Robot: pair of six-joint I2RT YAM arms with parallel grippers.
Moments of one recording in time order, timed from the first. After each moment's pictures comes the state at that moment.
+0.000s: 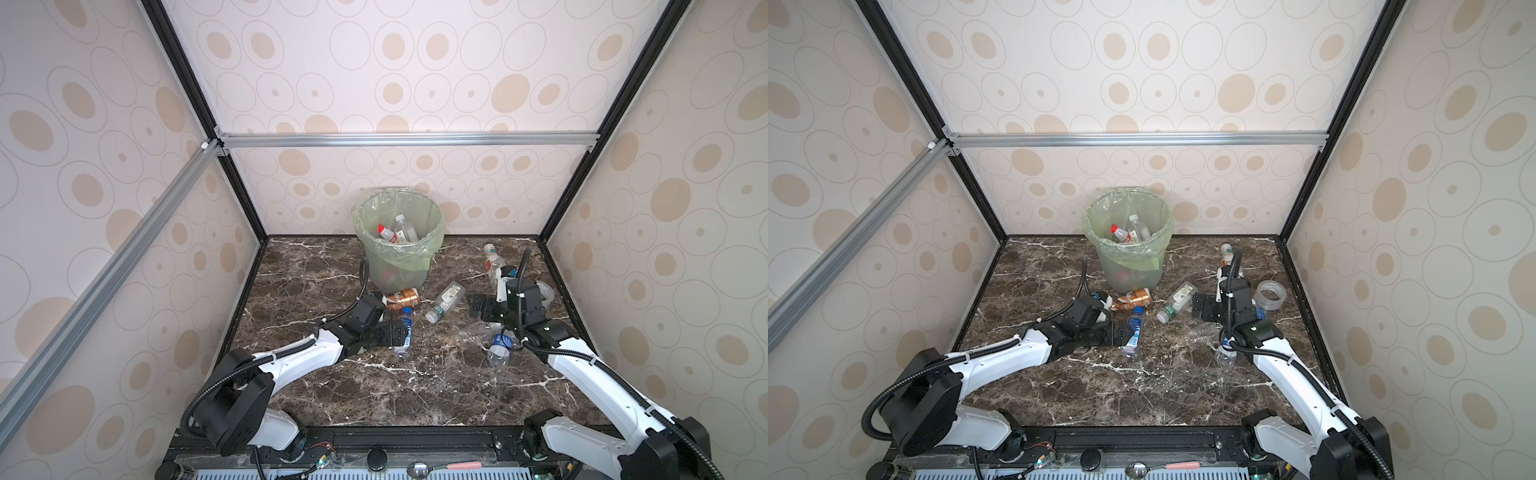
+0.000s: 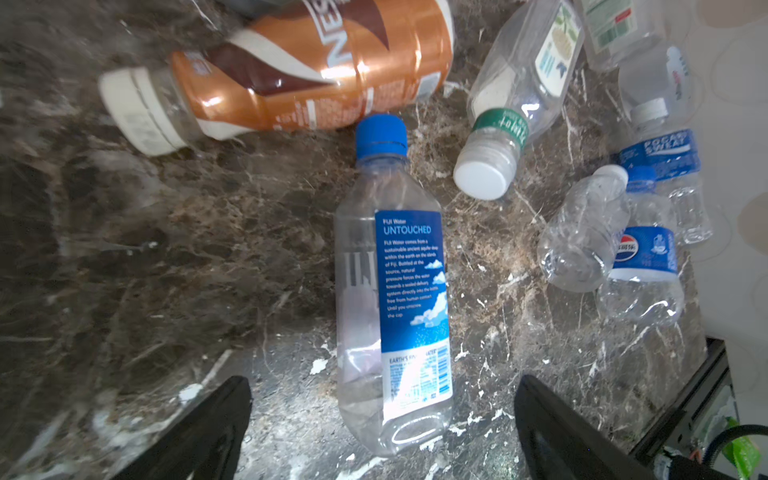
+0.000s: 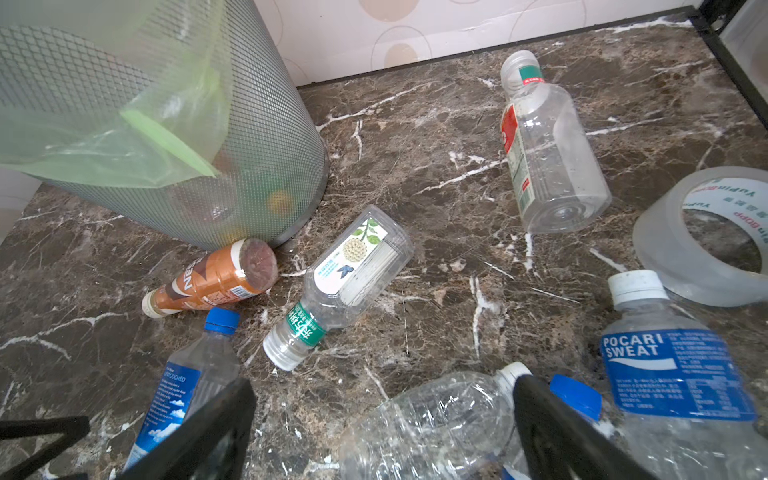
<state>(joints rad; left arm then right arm) -0.72 1.44 0.77 -0.18 0.08 -0.64 0.31 1.07 0.76 -0.32 0.08 0.35</state>
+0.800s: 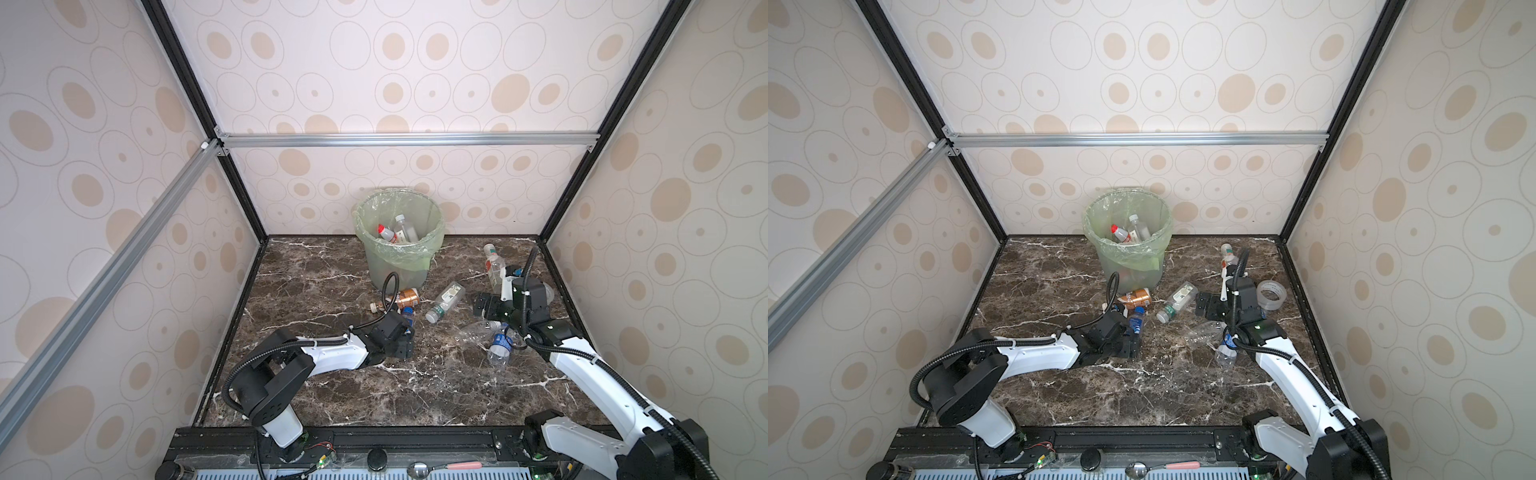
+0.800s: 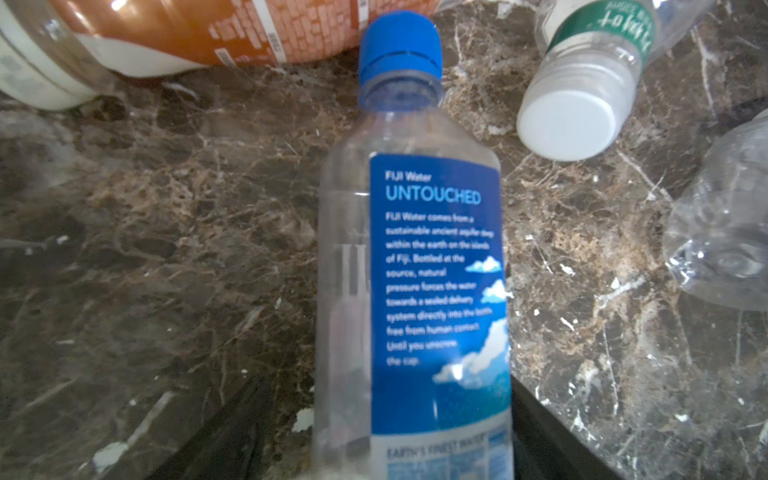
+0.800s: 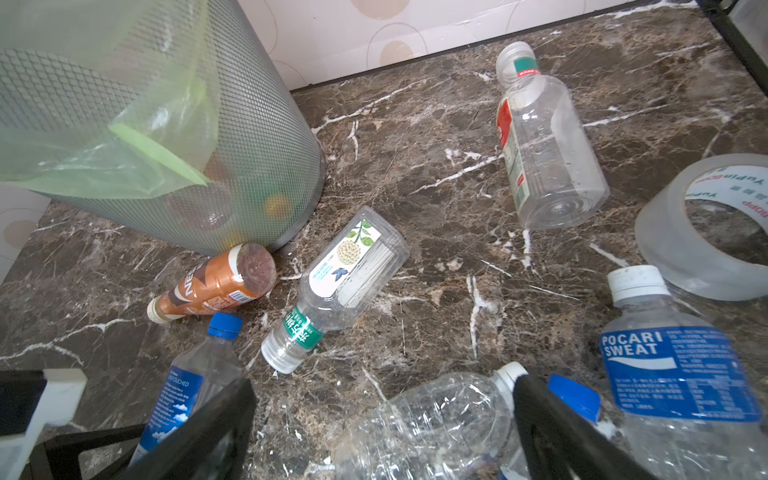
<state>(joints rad) -0.86 1.64 0.78 -0.08 -0.15 -0.67 0.26 1.07 0.76 -0.31 0.01 0.35</state>
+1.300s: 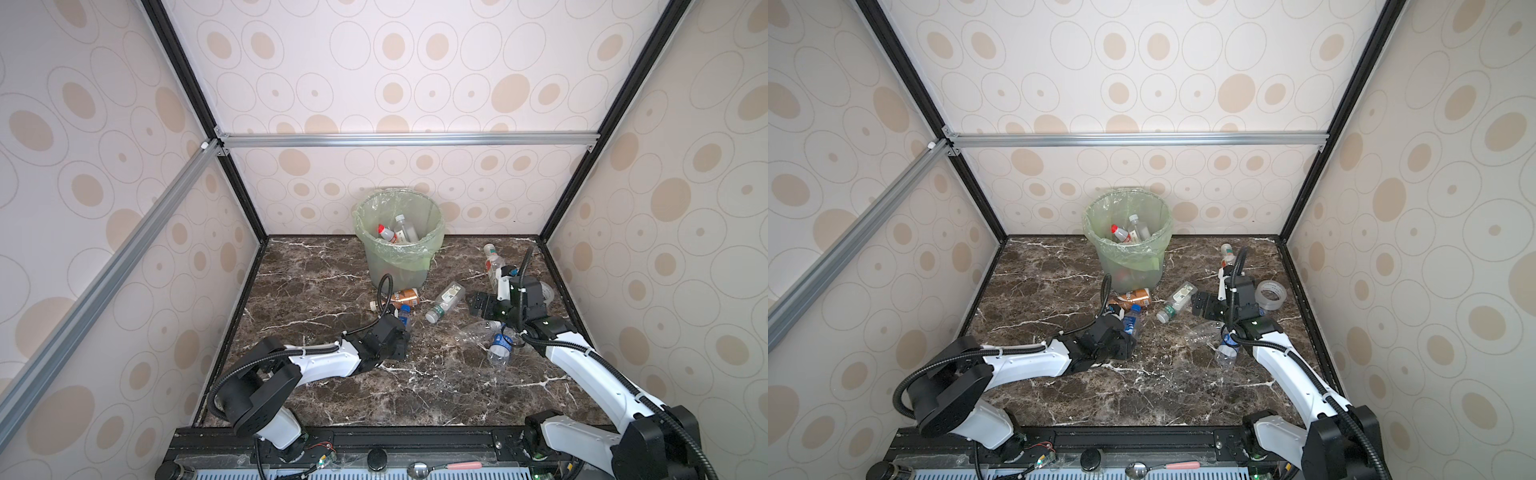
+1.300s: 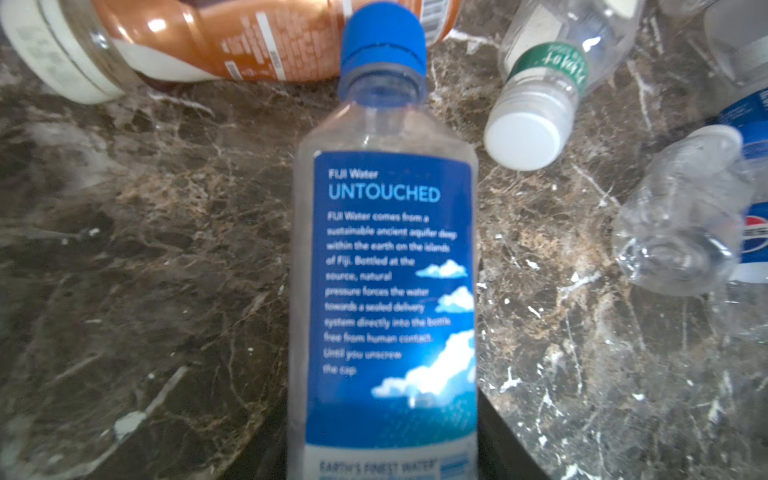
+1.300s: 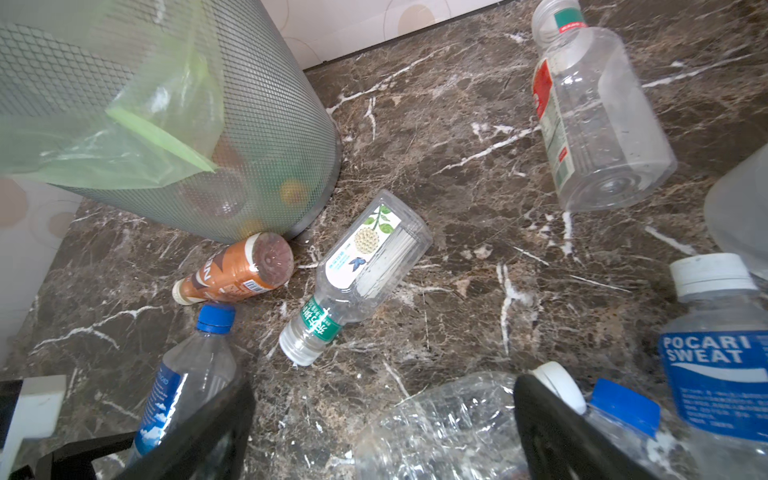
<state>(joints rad) -0.87 1.51 0.70 -0.01 -0.15 -0.67 0.24 1.13 0.76 -0.28 -0.11 0.40</state>
